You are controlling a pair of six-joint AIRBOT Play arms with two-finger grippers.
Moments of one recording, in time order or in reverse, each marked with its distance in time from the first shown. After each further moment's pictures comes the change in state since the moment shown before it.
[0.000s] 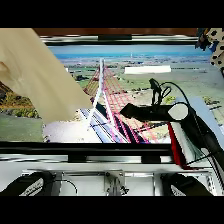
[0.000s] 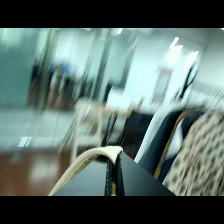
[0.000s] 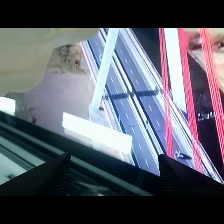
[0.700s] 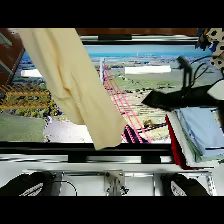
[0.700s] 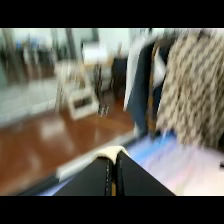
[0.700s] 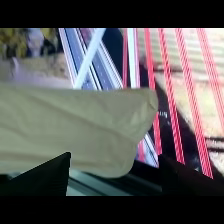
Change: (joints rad) left arm -0.275 -0.065 -0.002 0.364 -0.253 0.090; right arm -0.257 0.000 0.243 -0.115 0.460 -0.089
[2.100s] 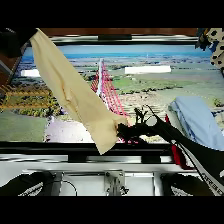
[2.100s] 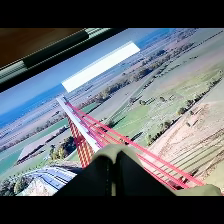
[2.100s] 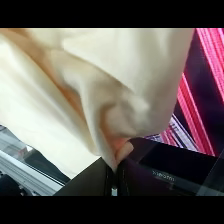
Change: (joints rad) left arm 0.017 -0.023 -0.011 0.286 -0.360 -0.152; right arm 0.383 -0.327 -0.455 0.346 -0.523 0.084
